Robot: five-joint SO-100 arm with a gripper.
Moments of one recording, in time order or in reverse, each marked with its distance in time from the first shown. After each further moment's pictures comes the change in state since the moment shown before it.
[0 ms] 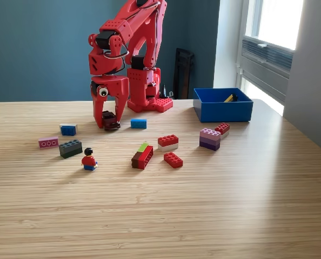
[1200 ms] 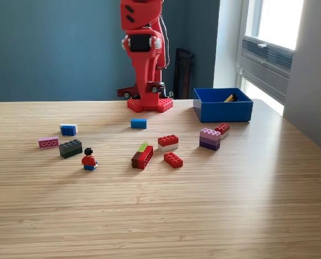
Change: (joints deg) arm -44.6 -0.2 -37.4 25.6 -9.2
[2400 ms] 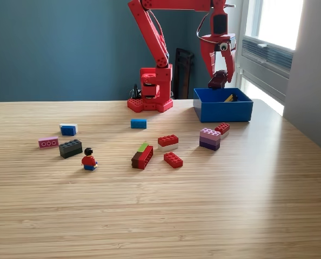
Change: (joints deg) arm -75.4 0.0 8.1 0.0 7.0
